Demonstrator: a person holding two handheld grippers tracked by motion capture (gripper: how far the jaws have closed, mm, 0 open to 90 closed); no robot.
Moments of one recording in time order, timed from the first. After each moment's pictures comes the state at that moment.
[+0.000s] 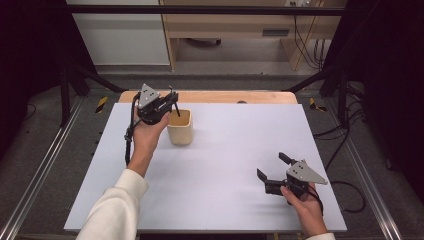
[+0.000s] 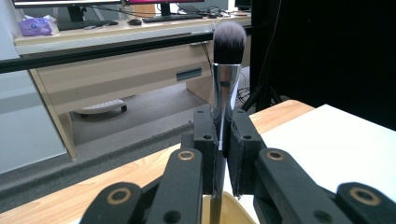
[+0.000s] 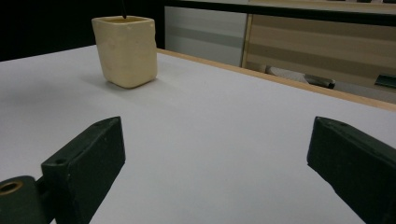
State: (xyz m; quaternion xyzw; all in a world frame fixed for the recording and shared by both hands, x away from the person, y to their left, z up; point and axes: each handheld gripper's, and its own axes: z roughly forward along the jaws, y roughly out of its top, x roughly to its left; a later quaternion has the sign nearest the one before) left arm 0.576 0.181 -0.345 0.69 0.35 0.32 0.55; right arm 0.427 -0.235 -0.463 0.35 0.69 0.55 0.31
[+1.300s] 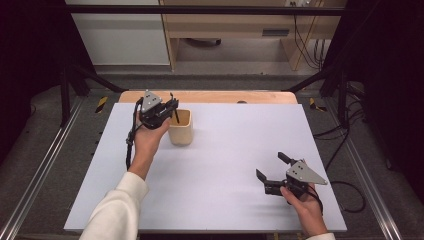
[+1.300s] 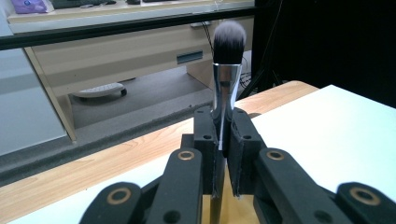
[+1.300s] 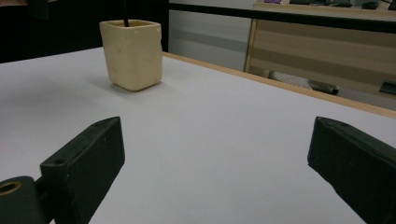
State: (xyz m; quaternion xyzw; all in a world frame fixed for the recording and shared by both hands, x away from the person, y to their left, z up) left arm 0.579 0.181 -0.366 0.70 0.36 0.31 0.53; right arm 0.426 -0.234 -0.461 0.34 0.69 0.56 0.31
